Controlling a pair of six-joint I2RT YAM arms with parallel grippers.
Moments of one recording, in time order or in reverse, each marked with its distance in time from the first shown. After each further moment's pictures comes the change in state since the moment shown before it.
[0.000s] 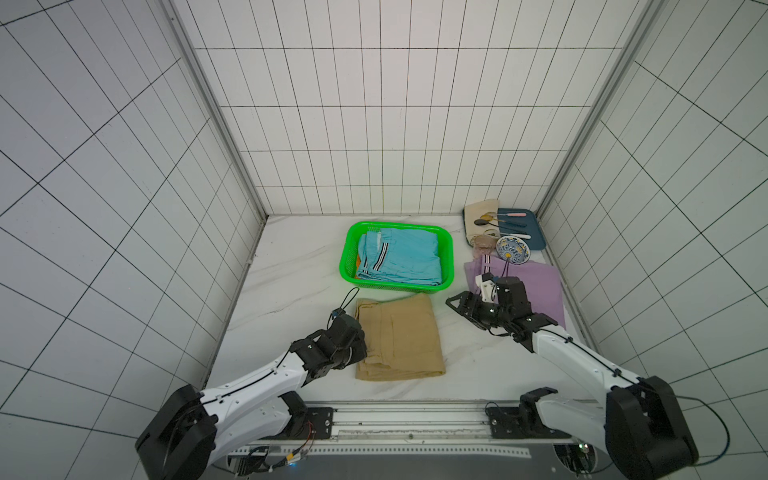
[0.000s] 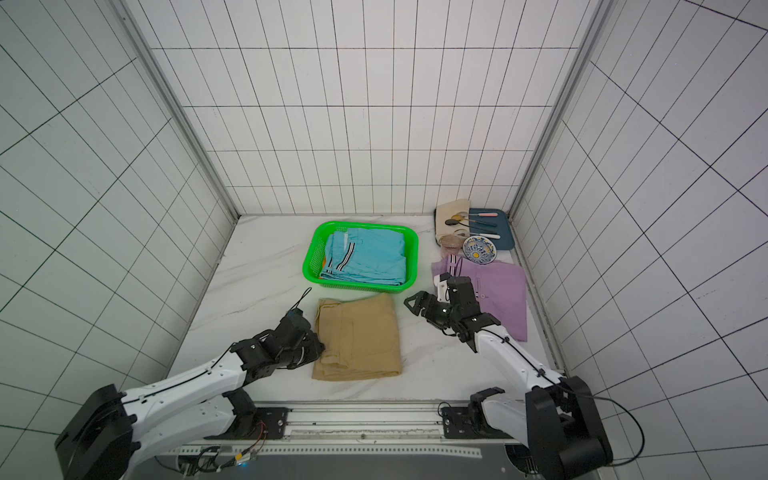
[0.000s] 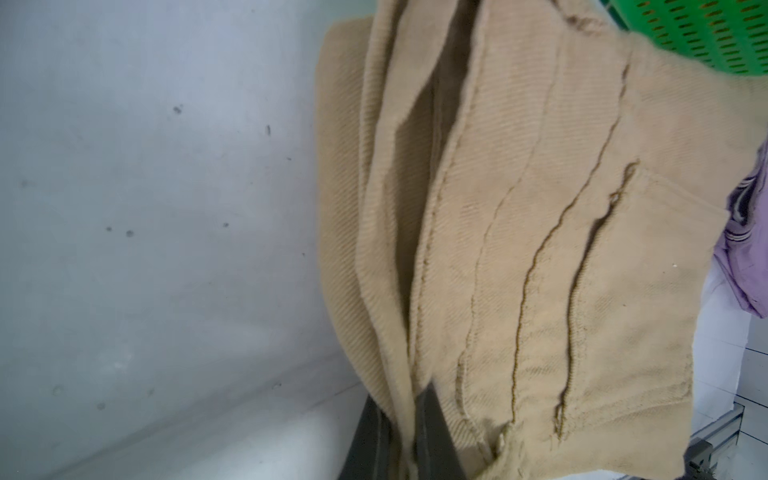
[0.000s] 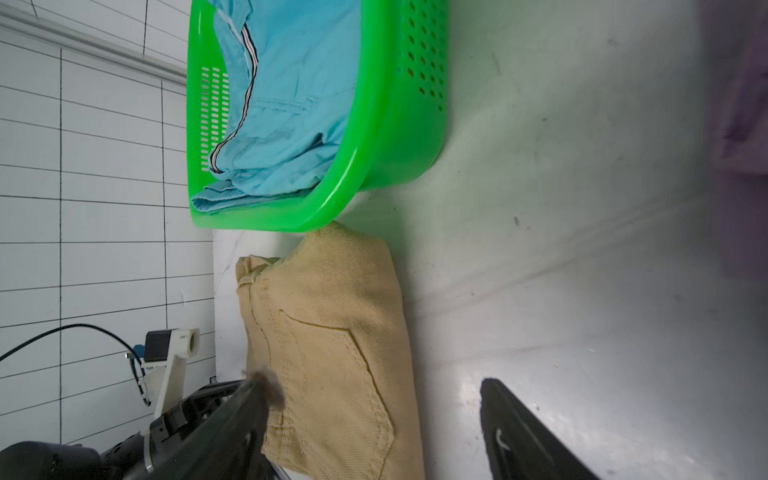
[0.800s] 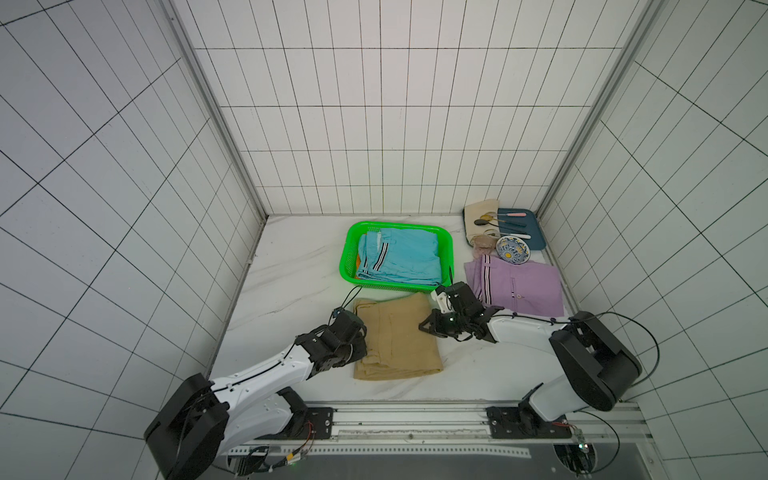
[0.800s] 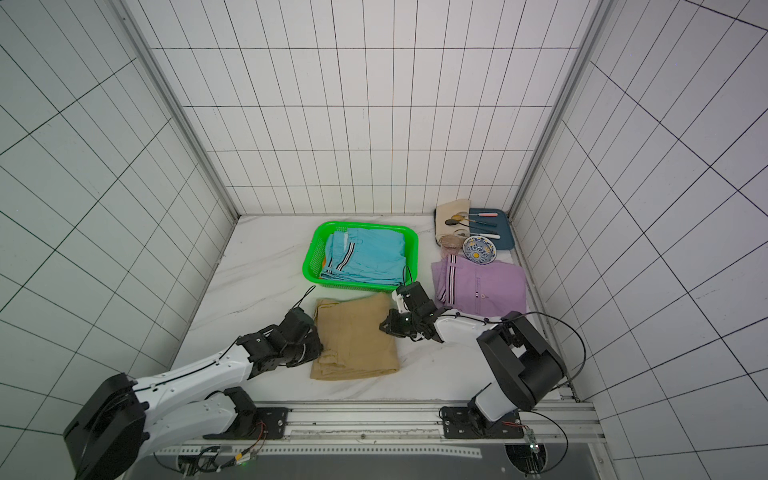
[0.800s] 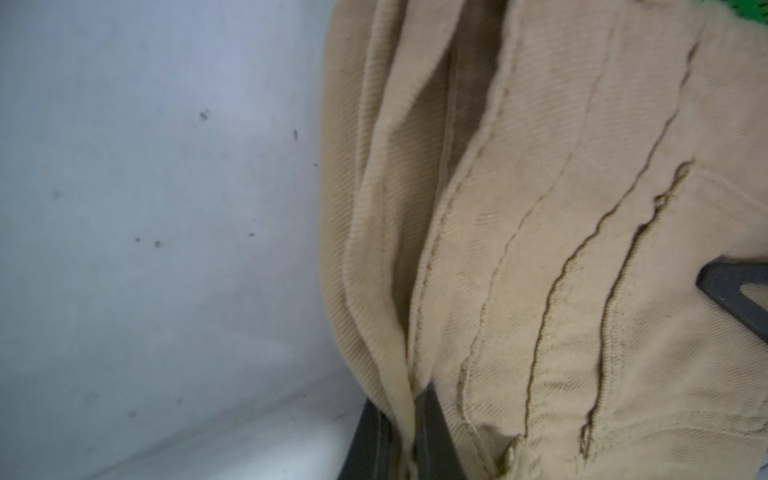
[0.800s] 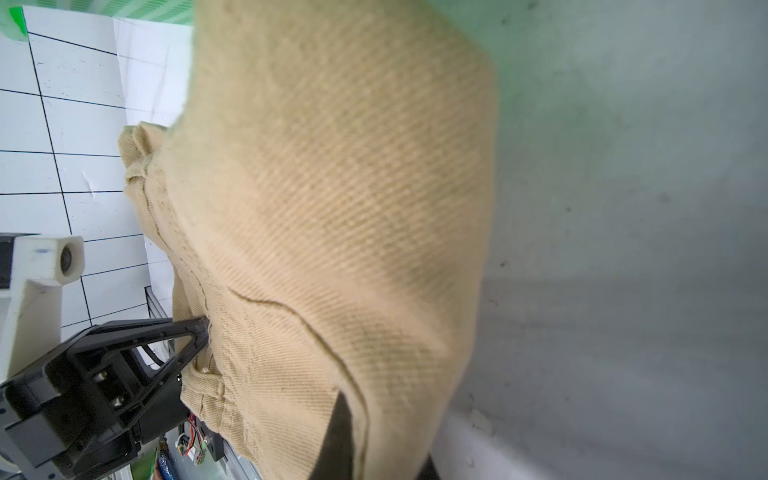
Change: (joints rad) left arm 0.018 0.041 0.032 -0.053 -0.016 0.023; right arm 0.315 0.354 0.115 0.063 0.084 -0.027
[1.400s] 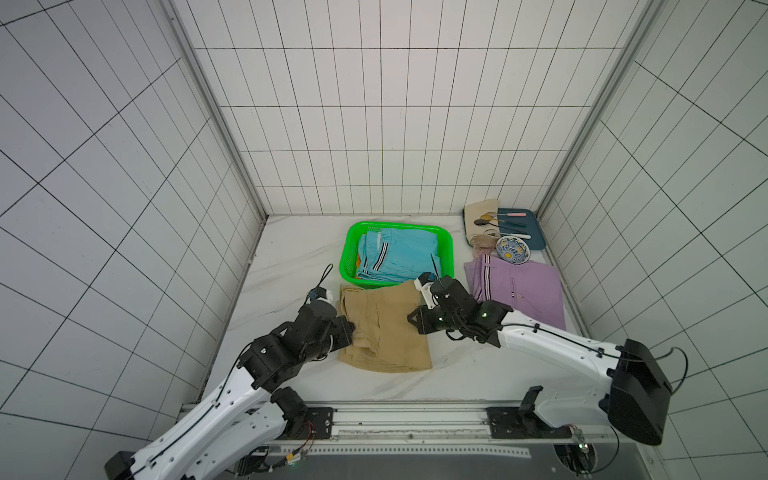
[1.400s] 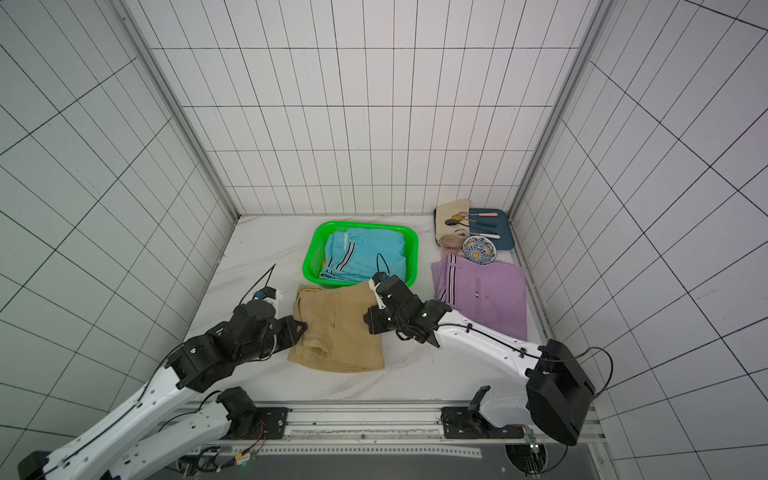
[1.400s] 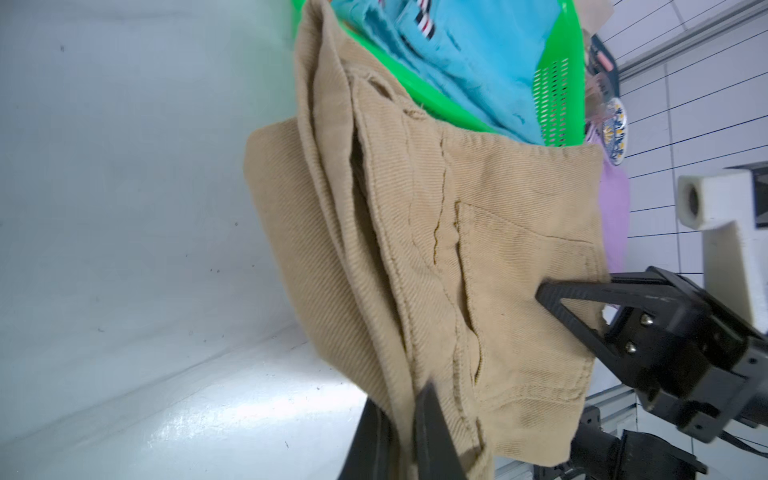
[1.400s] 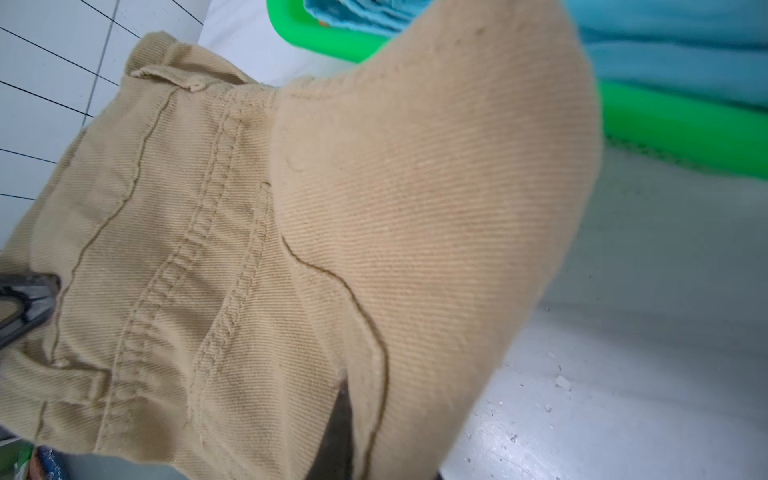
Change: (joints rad) left arm 0.002 -0.355 0.373 -0.421 -0.051 0.056; right arm 0.241 -0.224 0.285 -0.374 0.296 -0.153
